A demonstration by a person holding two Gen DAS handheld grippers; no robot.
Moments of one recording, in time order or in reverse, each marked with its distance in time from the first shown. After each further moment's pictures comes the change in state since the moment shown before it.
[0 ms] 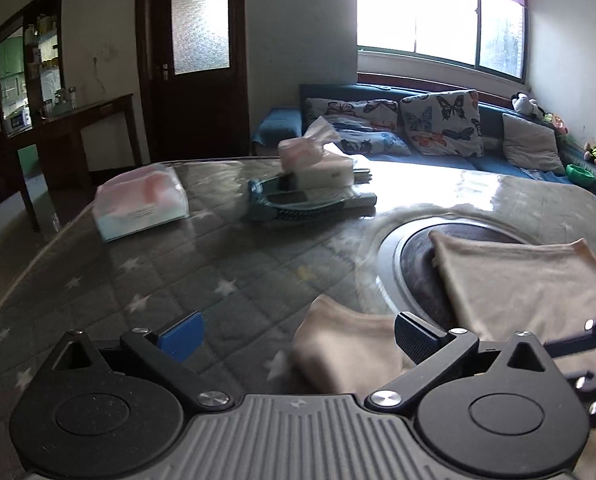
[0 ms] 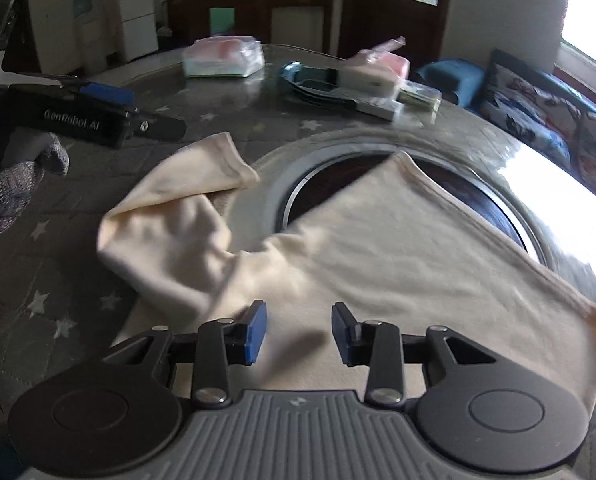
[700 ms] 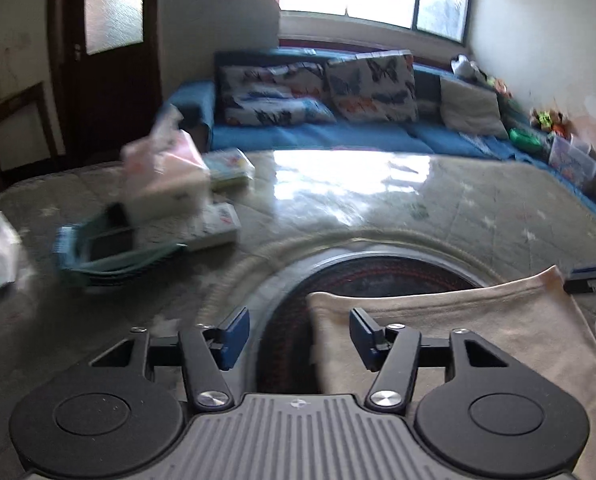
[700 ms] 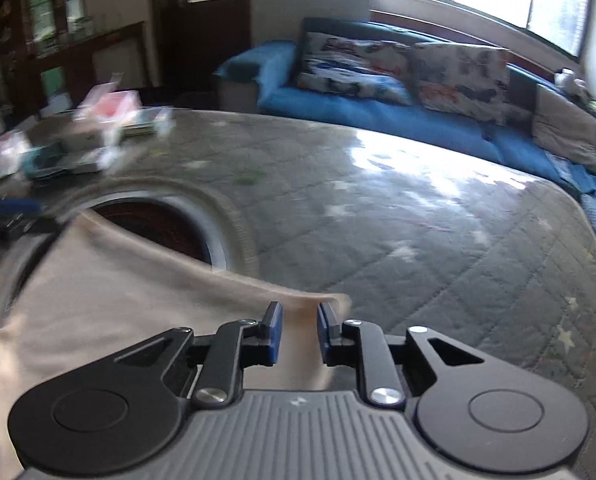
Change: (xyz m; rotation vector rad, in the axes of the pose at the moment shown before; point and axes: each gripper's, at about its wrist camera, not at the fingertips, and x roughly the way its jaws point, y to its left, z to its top) left arm 0.115 -0.097 0.080 0.076 0.109 -0.204; right arm -0.037 -0.196 -0.022 0.386 -0.020 -0.279
